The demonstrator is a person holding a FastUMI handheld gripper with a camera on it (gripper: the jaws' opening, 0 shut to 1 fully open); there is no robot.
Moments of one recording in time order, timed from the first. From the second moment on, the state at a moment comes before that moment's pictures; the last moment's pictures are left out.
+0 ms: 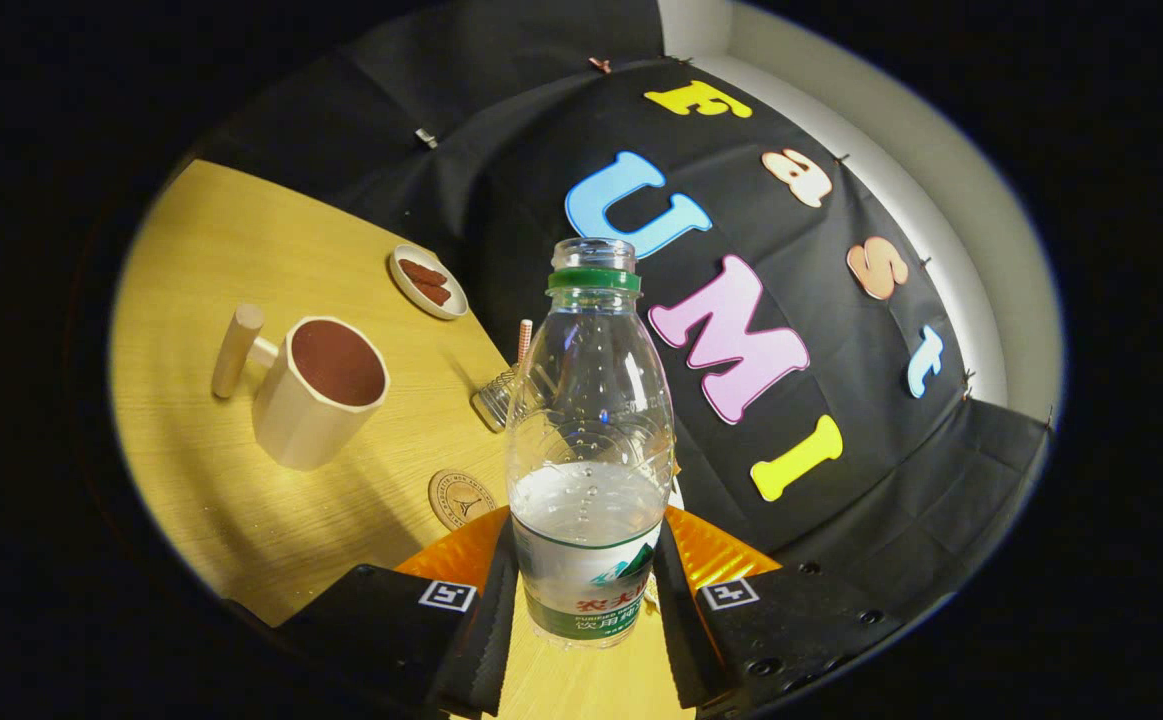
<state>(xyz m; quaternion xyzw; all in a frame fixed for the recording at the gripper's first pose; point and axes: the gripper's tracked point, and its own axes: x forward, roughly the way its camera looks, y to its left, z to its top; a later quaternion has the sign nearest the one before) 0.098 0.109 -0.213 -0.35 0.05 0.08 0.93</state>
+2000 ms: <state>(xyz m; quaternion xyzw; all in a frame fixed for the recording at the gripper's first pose) 0.132 0.136 -0.241 -0.63 0.06 0.11 0.76</state>
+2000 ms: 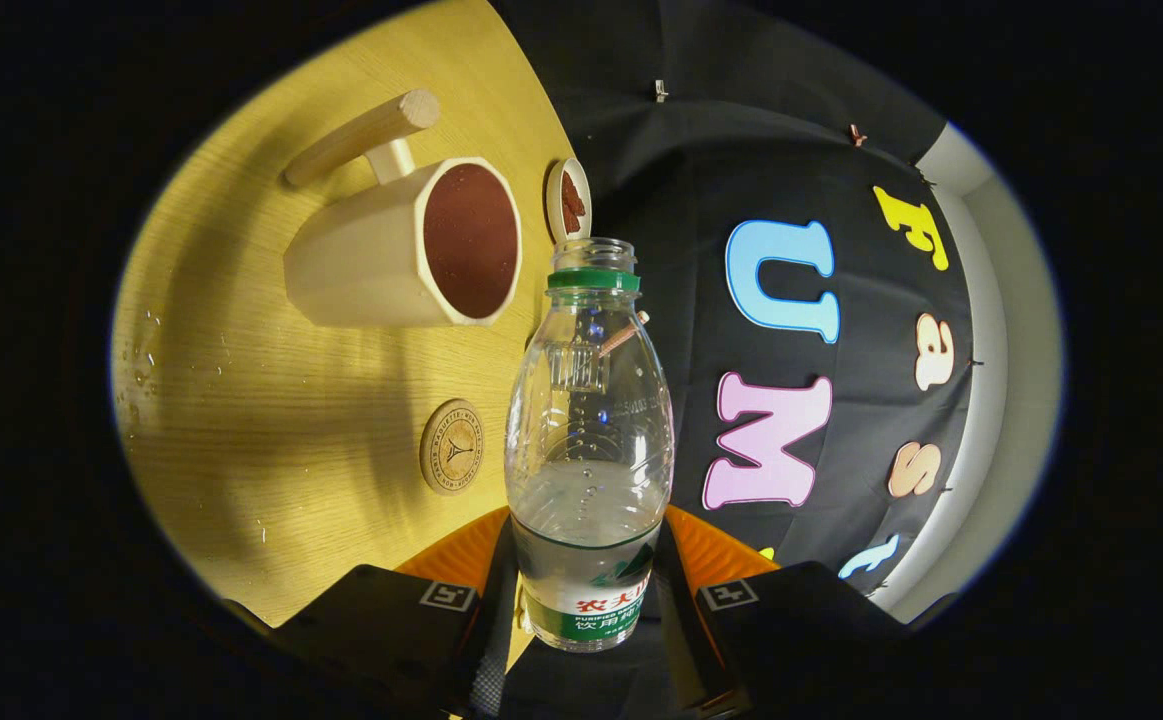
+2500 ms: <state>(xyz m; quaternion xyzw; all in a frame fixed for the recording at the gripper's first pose) 0.133 0.140 -0.231 -0.67 0.03 0.11 0.73</state>
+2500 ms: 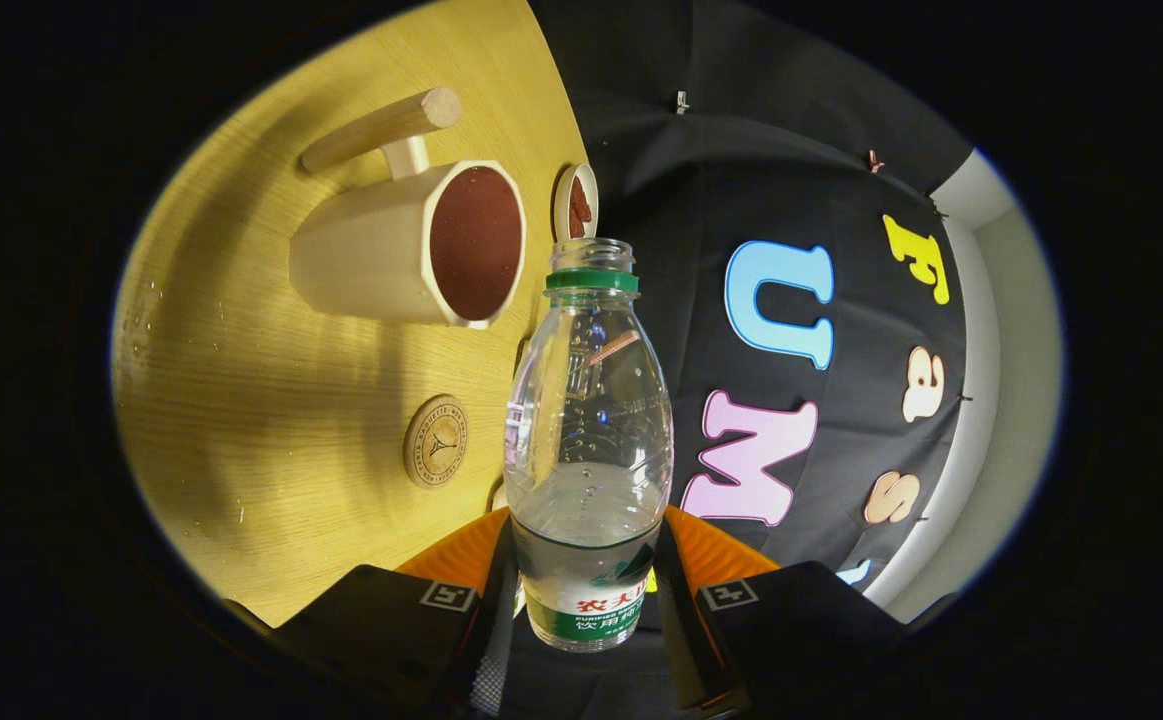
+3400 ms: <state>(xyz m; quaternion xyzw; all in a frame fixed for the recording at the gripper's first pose) 0.133 0.132 -0.213 -0.70 0.02 0.10 0.71</state>
